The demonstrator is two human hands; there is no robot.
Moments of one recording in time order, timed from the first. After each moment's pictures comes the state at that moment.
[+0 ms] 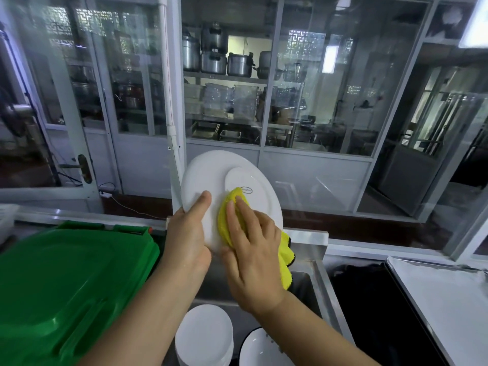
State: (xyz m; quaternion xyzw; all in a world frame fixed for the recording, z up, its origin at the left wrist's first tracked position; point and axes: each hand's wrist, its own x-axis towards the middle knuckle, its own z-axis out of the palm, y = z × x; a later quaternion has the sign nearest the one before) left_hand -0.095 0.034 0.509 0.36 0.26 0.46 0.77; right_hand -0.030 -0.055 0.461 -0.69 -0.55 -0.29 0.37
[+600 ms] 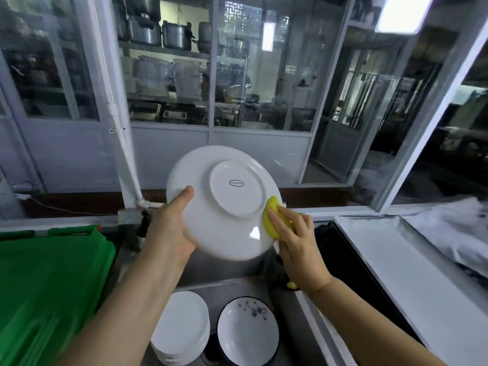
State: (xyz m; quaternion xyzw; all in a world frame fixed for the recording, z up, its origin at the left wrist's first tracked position) left_hand -0.083 0.056 0.475 0.38 0.19 0.32 0.85; right_hand 0.042 -0.134 0.411 -0.75 -0.48 -0.34 0.30
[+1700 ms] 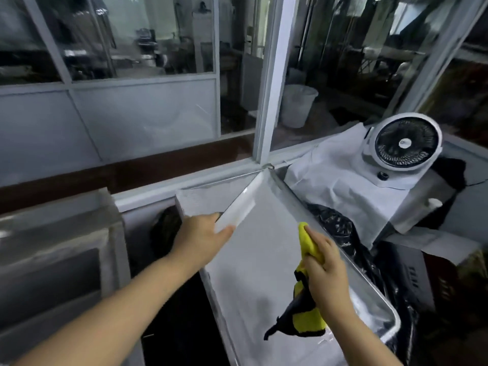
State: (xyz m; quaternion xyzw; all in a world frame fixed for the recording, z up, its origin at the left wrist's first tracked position) left_hand 0.325 -0.367 0.358 0.93 0.06 0.14 0.35; right_hand 0.317 -0.592 0.317 -0.80 0.01 -0.09 0.60
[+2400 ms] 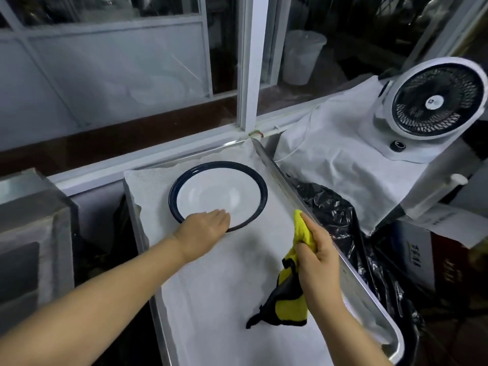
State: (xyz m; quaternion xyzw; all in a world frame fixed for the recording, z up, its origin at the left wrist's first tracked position) left_hand 0.467 -0.388 0.194 0.95 -0.29 0.12 -0.02; right_hand 0.415 -0.631 0.254 -0.76 0.09 -0.02 0.64
